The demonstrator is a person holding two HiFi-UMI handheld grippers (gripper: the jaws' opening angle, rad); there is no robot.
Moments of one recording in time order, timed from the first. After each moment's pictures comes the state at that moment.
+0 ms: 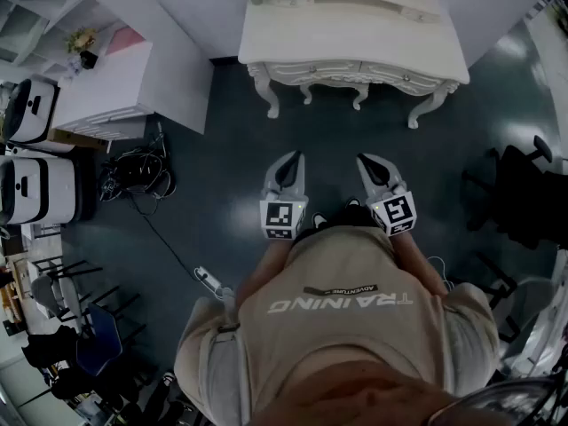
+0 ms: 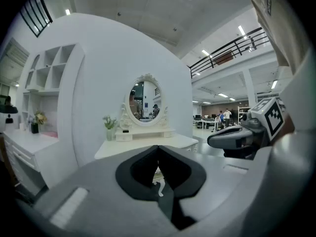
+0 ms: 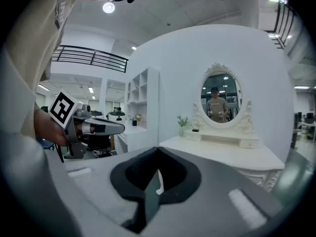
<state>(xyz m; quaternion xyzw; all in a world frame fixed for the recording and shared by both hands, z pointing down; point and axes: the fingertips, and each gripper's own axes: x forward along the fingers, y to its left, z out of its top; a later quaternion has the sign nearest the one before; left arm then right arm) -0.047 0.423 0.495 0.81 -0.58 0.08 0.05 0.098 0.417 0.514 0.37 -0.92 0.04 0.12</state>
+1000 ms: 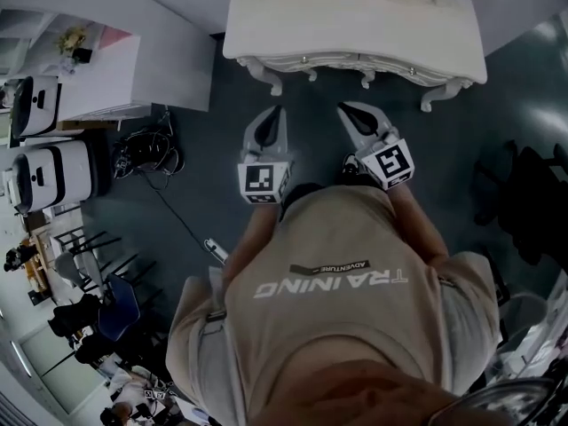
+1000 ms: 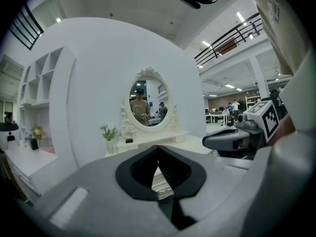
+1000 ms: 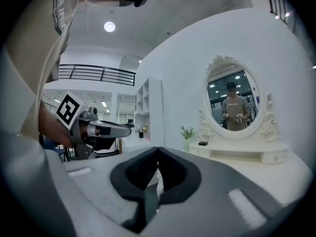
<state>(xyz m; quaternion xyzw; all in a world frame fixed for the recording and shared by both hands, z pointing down) -0.014 0.216 0.460 0.79 -0.61 0.11 0.02 0.106 0.200 0.484 0.28 -0.96 0.03 0.03</state>
